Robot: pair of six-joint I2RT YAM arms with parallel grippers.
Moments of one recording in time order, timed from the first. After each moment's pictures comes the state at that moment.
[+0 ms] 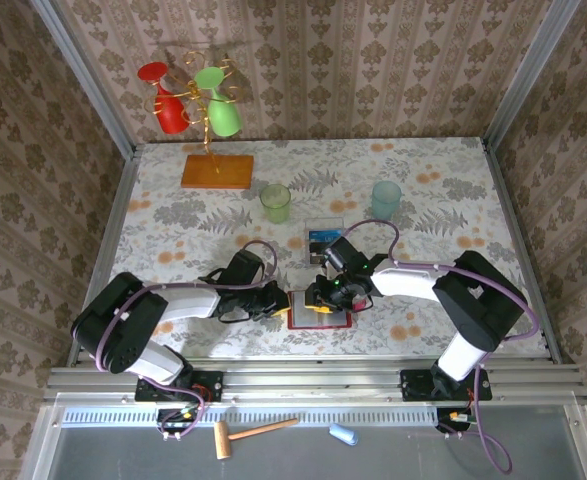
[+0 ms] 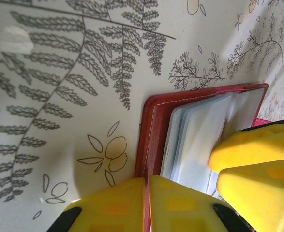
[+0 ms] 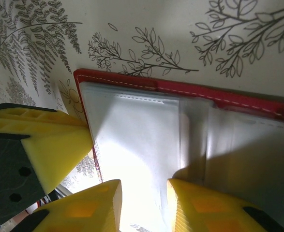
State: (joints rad) left arm -0.71 1.48 0.47 0.08 0.54 -0.99; right arm 0.71 1.65 0.79 -0.23 -0.48 0.92
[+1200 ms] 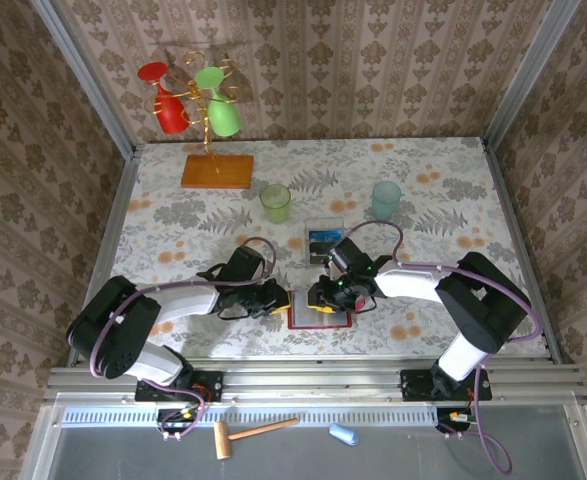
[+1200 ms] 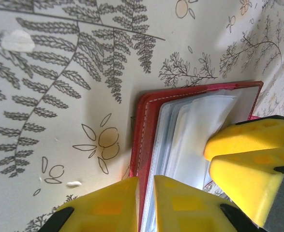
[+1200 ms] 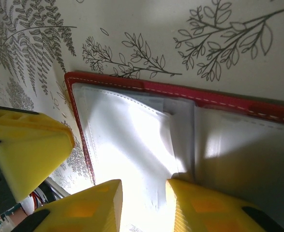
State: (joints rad) left arm -0.70 1.45 0.53 -0.06 0.52 -0.98; right arm 0.69 1.64 0.75 -0.19 -0.48 0.89
